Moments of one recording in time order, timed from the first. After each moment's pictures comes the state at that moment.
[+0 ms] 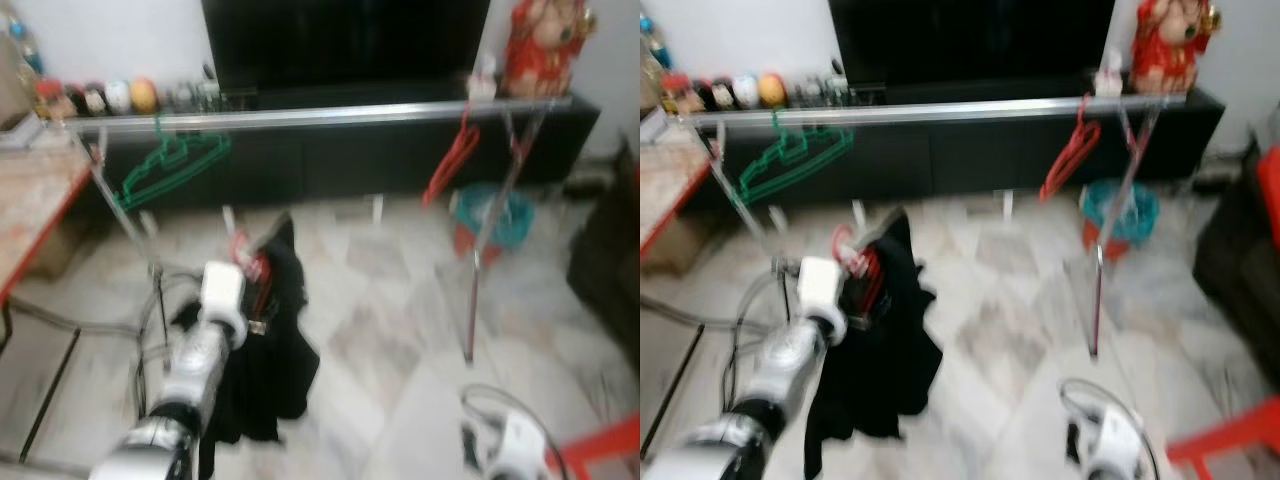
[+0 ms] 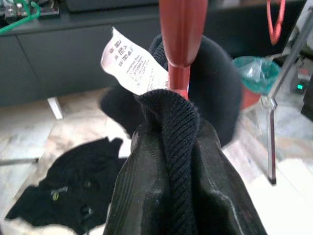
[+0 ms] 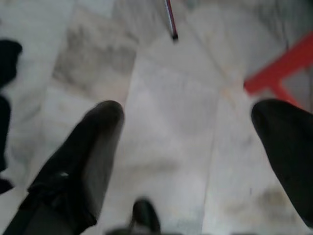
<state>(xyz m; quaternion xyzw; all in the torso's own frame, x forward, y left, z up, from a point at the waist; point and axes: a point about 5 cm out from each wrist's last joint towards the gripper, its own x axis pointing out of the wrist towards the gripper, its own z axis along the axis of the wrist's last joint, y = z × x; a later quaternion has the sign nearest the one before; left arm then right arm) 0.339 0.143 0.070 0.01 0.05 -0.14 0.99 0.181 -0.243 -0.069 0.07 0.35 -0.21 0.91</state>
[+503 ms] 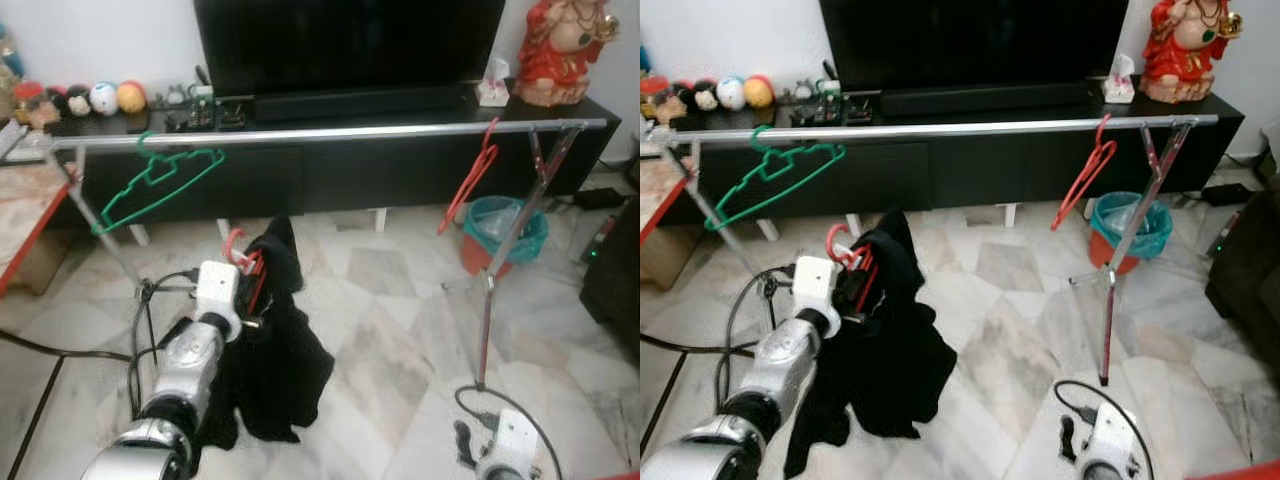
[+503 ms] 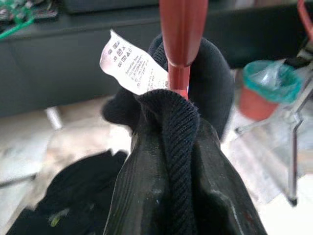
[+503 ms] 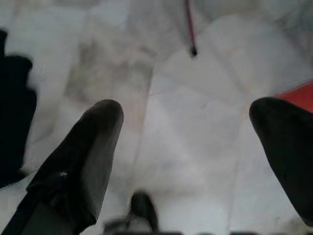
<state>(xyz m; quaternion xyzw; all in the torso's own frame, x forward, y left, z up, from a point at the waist) 0.338 0.143 0.069 0.01 0.05 -0.14 0.99 0.182 -0.240 -0.069 0.07 0.35 -0.20 0.91</state>
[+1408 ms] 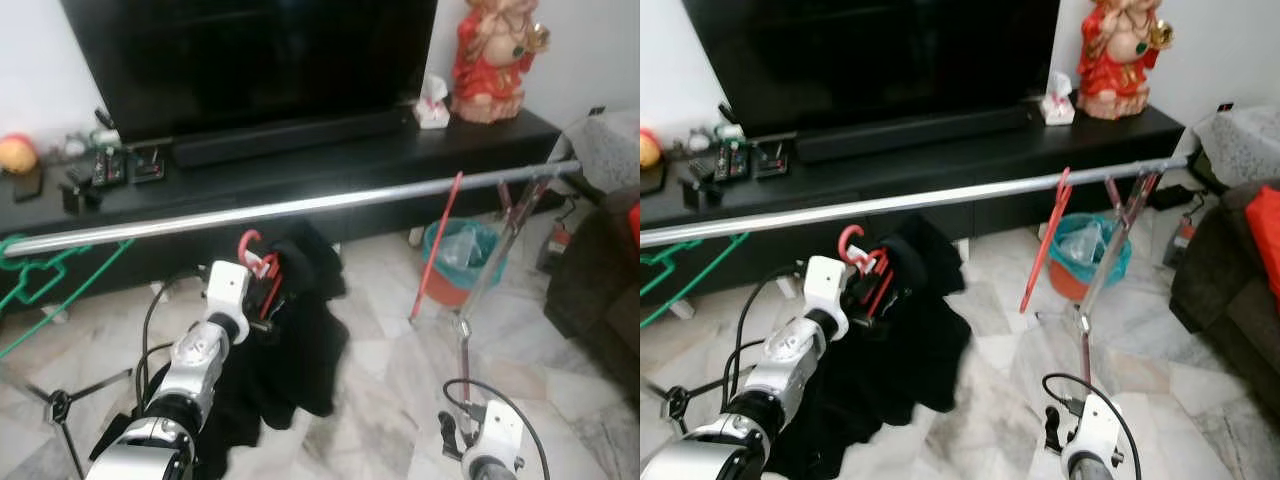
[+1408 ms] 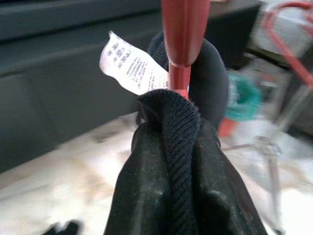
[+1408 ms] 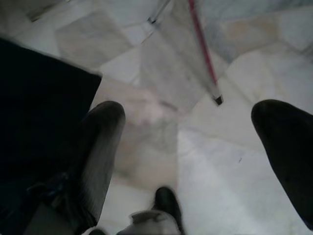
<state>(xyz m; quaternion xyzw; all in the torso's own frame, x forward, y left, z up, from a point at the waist) 0.339 0.127 0.072 0.00 0.05 -0.20 0.98 0.193 -0.222 -0.068 0.09 0.34 -0.17 0.92</state>
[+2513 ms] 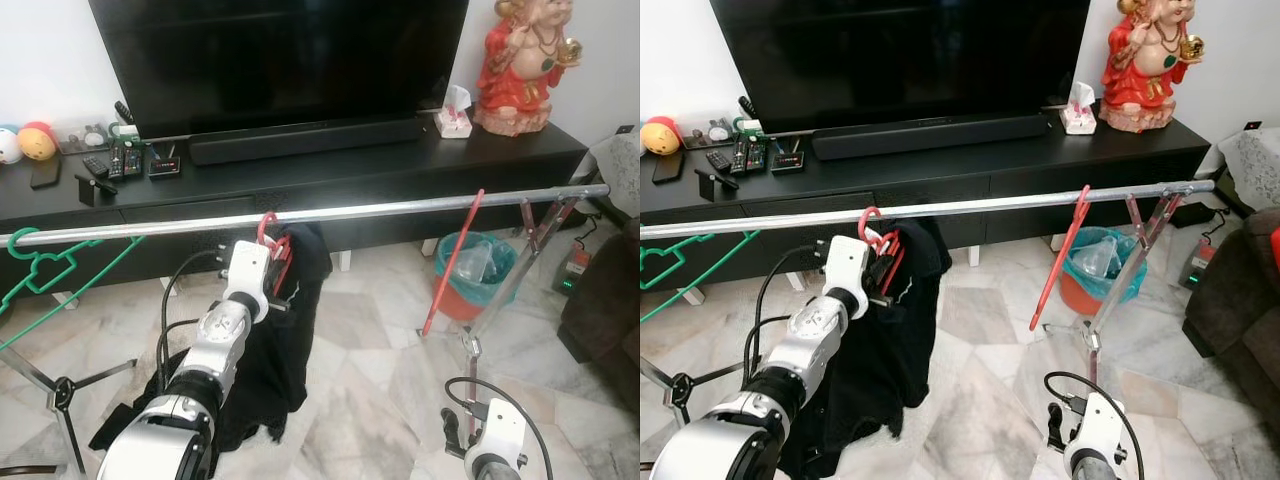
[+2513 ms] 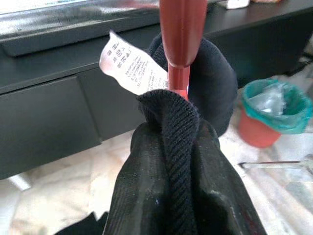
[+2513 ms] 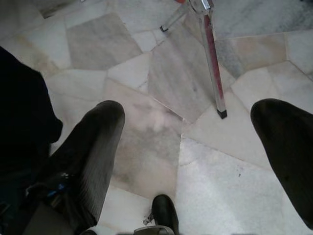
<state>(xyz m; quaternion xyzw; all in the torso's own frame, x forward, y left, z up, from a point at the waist) 0.363 0.117 0.096 0.04 0.05 -0.12 0.99 0.197 -0.216 -0.066 0.09 0.34 -0.16 0.92</state>
